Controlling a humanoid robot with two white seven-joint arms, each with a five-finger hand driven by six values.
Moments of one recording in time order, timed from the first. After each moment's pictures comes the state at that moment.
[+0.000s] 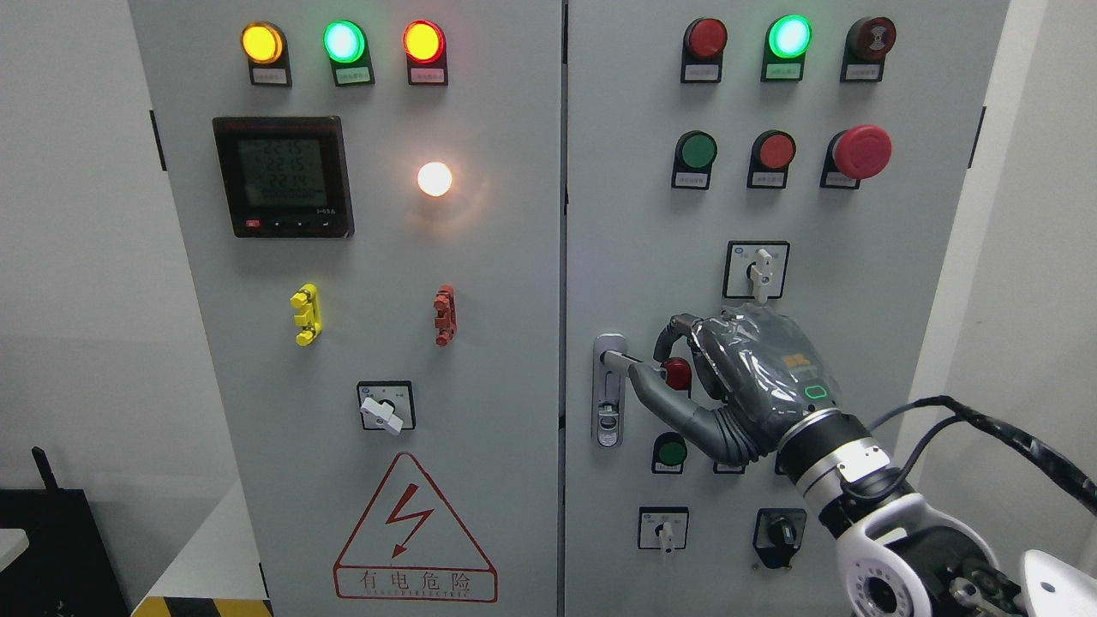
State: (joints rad) left arm 0.00 -0.05 -0.10 0.00 0.21 -0.11 0.00; right arm -1.05 -0.71 0.92 -1.98 0.32 0.65 -0.06
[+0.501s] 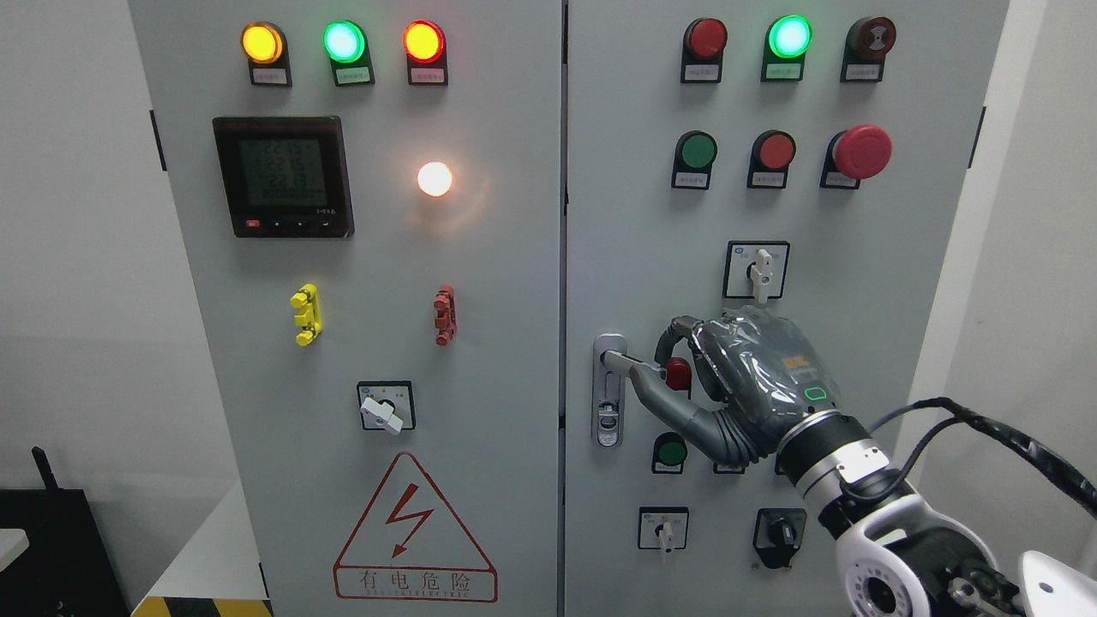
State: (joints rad) left arm 0.00 -0.05 -0.10 0.00 0.21 -0.11 0.00; right arm -1.05 -0.71 0.92 -1.98 0.32 0.65 -0.06
